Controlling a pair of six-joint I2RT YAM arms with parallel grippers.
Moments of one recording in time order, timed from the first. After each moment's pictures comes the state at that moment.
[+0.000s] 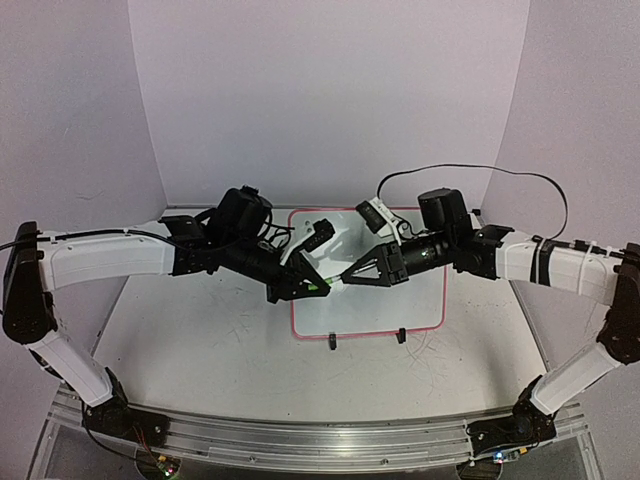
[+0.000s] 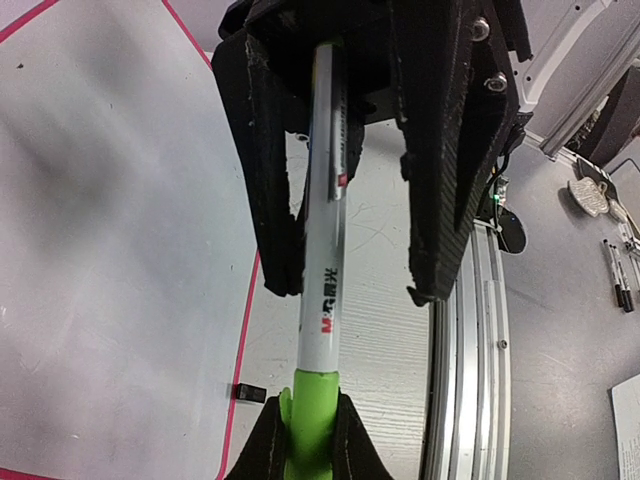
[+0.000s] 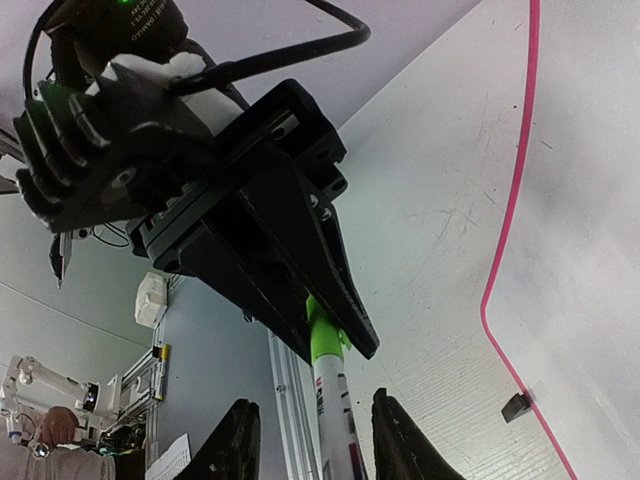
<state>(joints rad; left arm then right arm) -0.92 1.56 1.22 -0.26 0.56 0.12 0.69 1.48 1.08 -0.12 -0.91 0.36</state>
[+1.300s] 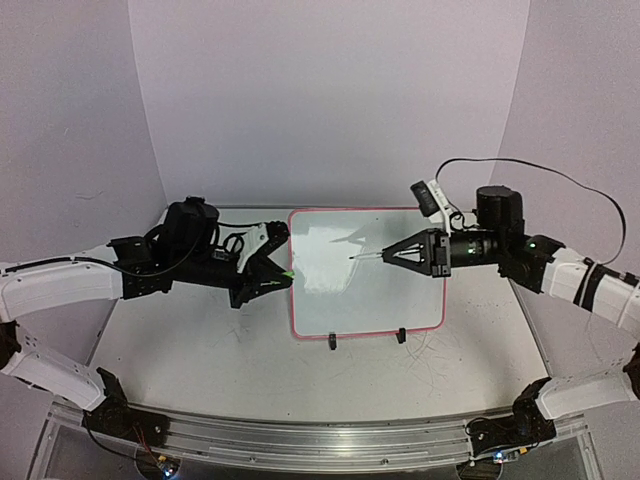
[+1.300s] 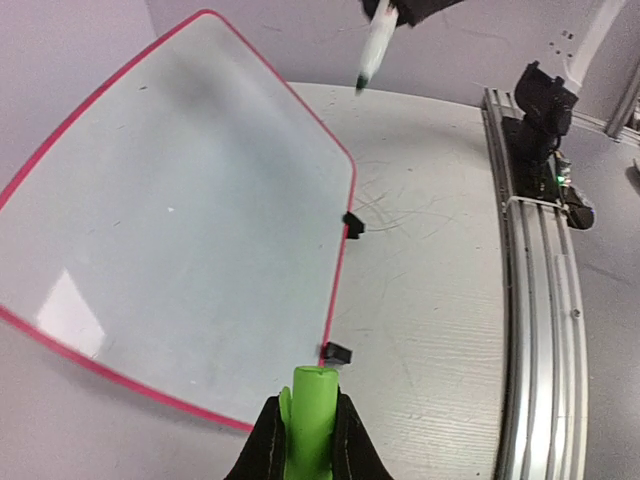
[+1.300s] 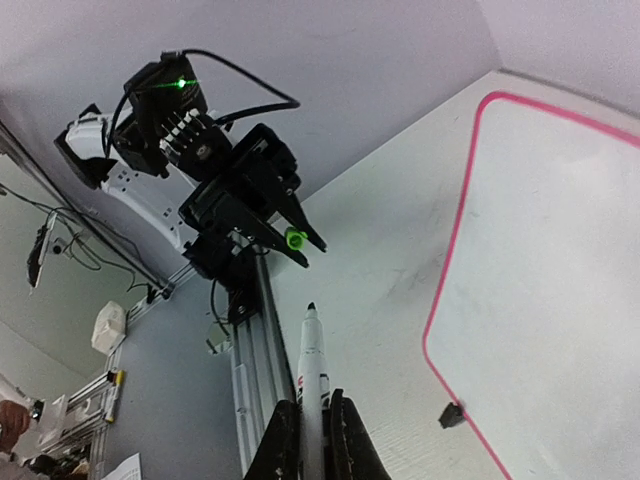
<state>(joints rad) -0.89 1.27 0.95 -0.15 0.38 0.27 0.58 1.21 0.93 -0.06 -0.87 0.29</state>
